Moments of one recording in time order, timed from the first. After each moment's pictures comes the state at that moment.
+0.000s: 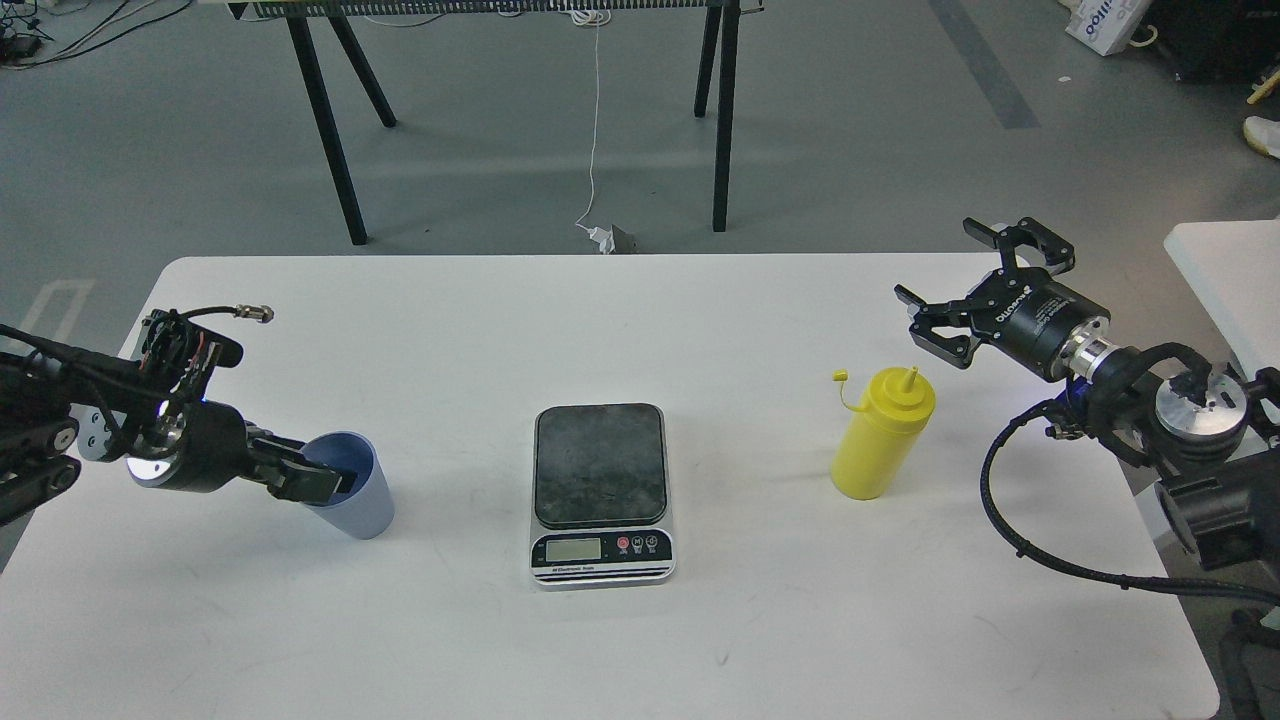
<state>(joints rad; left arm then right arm) -0.85 0.86 -0.17 -1.12 1.86 -0.49 -0.49 0.65 -0.37 0.97 0.58 0.40 0.49 -0.44</state>
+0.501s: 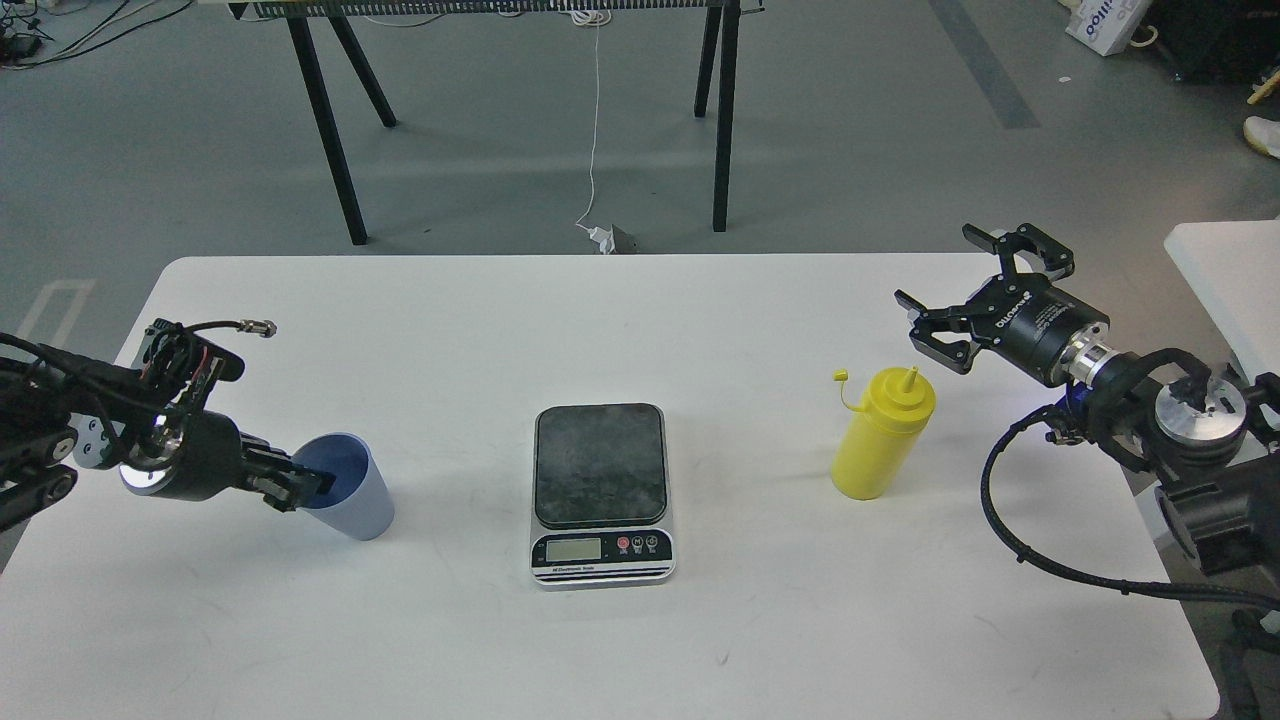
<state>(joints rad) -0.84 0.86 -0.17 -1.12 1.92 -0.49 -0.49 0.64 -0.37 0.97 0.58 0.40 0.49 -0.44</state>
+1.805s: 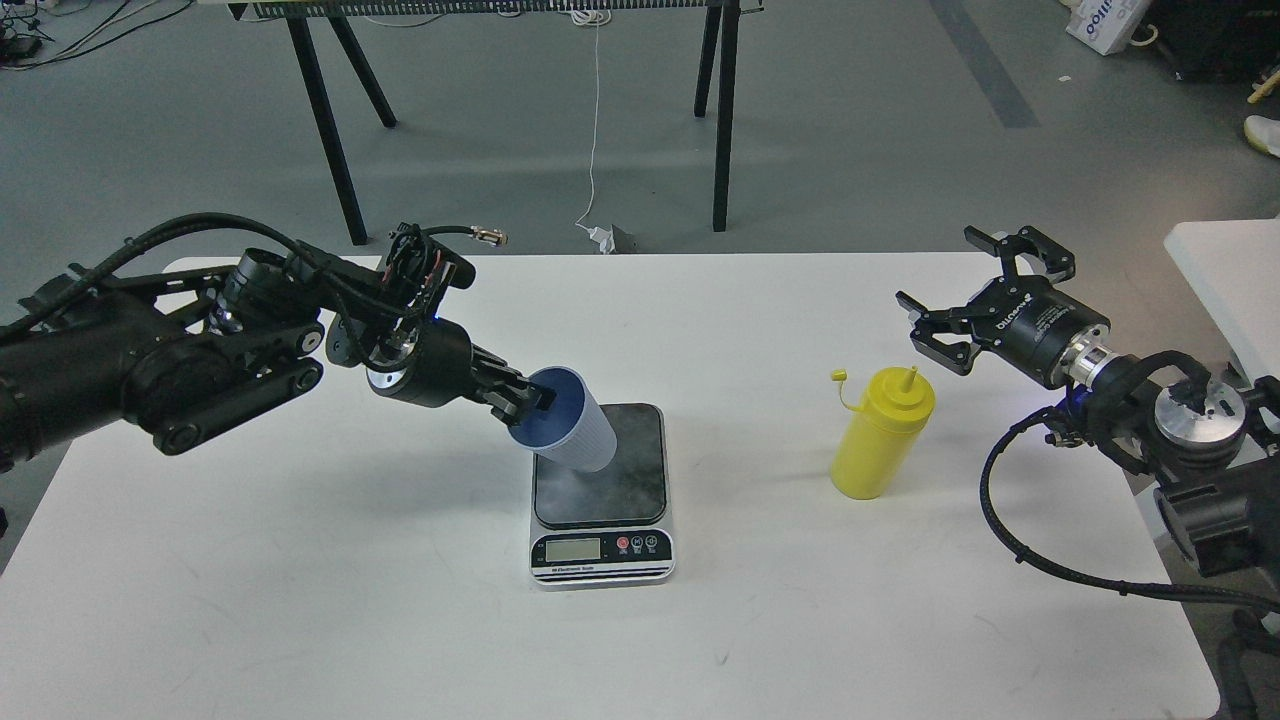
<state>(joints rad) -1.13 0.45 -0.05 -1.00 1.75 -0.49 -0.49 0.64 -0.36 0.97 0.58 0.40 0.49 -0.44</state>
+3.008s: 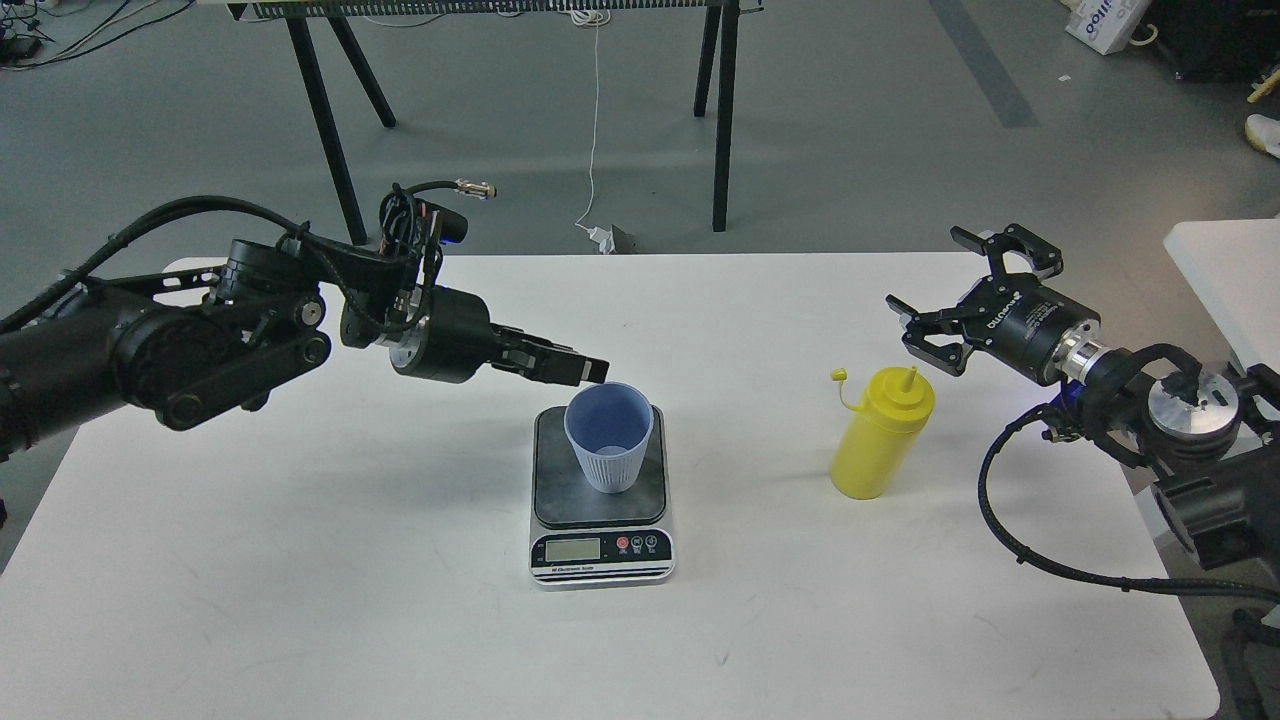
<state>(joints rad) -1.16 0.47 -0.09 -1.01 1.36 -0.49 -0.49 0.68 -0.38 0.91 0.59 0.40 0.49 -0.44</state>
